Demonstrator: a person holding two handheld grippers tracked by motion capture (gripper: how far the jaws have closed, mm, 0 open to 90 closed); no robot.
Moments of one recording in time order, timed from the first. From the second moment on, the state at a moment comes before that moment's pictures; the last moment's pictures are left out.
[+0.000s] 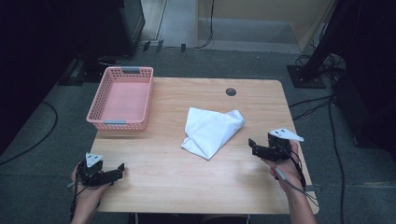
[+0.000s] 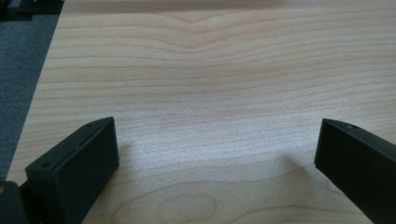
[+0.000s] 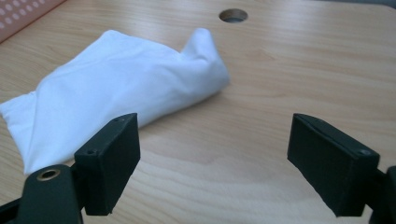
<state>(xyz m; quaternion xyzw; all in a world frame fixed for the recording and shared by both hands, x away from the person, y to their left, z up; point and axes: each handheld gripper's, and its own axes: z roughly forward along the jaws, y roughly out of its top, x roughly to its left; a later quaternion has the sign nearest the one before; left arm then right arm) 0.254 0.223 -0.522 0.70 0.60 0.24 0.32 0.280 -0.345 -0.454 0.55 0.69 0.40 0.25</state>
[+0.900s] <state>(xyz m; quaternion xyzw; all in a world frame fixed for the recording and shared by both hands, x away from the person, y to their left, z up) 0.254 0.218 -0.522 0.71 0.59 0.25 0.30 0.380 -0.270 -0.442 0.52 0.73 0.37 0.25</state>
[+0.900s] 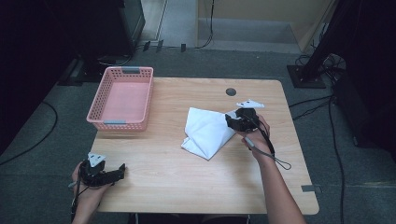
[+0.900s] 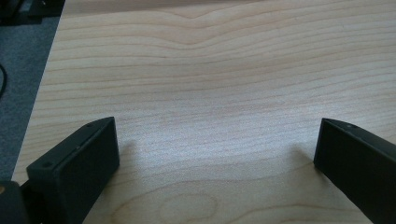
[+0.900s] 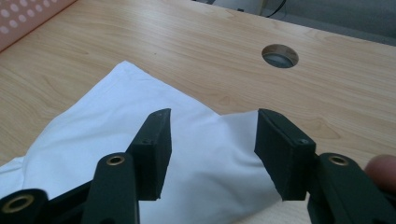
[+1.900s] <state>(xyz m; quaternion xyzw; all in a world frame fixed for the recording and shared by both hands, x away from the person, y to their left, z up) 0.254 0.218 -0.522 0.71 0.59 0.25 0.30 0.456 -0.203 -0.495 0.56 0.75 0.27 0.22</state>
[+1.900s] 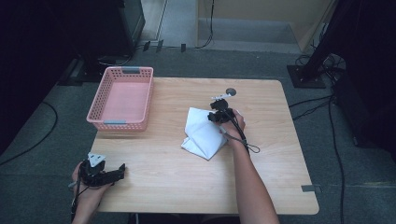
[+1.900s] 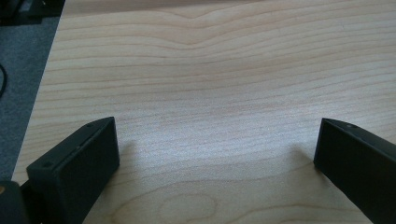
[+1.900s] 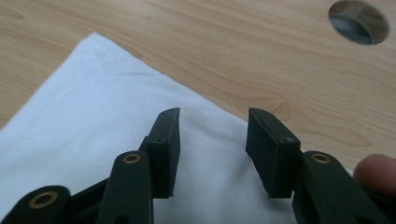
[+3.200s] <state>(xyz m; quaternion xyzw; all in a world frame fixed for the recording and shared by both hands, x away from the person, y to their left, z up) 0.257 0.185 -0.507 0.69 0.58 0.24 0.35 0.356 -0.258 -0.460 0.49 0.74 0.41 0.20</state>
